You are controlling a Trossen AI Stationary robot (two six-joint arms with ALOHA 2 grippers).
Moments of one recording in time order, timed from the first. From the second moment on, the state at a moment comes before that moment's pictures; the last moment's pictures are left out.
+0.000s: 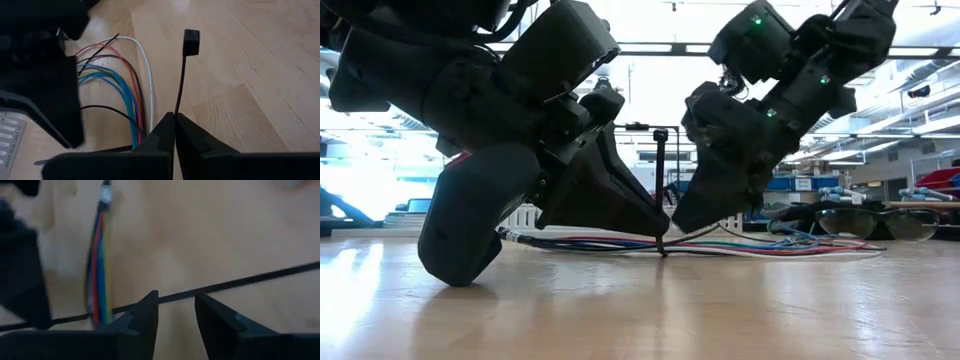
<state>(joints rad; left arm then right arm) -0.49 2.02 0.92 0.48 -0.57 0.26 0.11 1.75 0.78 0.26 0.13 0.56</state>
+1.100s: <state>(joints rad) -0.51 2.03 0.94 0.51 -0.66 0.37 -0.09 1.65 0.36 0.92 -0.14 0.58</state>
